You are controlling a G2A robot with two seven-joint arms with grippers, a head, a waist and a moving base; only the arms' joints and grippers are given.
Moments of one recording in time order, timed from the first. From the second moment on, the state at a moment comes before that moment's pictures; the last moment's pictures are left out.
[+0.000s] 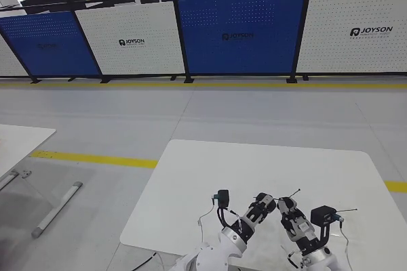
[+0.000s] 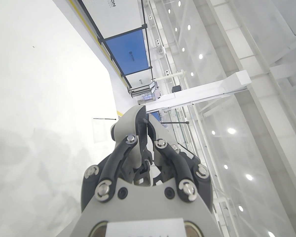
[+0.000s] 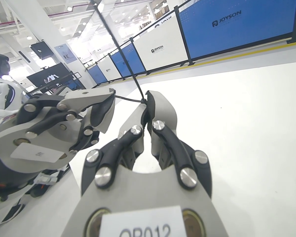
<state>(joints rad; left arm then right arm) 1.50 -1.37 -0.87 -1.77 -0.03 -0.01 0.13 -1.68 -1.25 1.26 -1.77 -0.88 -0.29 -0.06</state>
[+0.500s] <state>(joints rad) 1.51 -1.37 -0.87 -1.80 -0.03 -0.08 0.10 -1.67 -1.25 1.24 -1.77 -0.91 -0.29 -0.04</state>
